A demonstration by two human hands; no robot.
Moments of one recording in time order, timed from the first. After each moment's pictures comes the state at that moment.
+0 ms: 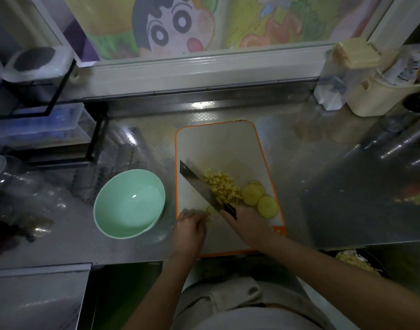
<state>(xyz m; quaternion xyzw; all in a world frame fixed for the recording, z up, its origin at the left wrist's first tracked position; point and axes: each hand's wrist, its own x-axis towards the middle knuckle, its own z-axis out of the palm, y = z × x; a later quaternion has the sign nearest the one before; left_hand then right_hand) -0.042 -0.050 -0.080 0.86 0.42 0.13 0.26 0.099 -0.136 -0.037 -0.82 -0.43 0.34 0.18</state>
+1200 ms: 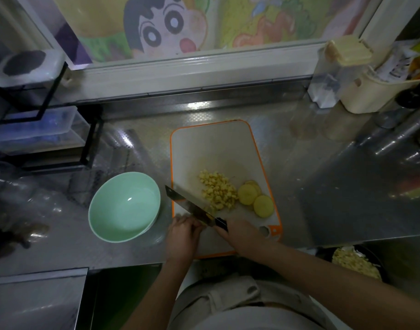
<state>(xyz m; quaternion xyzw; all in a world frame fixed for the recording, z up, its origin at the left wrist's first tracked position) -0.050 -0.051 -0.086 0.87 0.42 0.09 0.23 0.086 -0.145 -0.041 -0.78 -0.48 0.39 0.08</state>
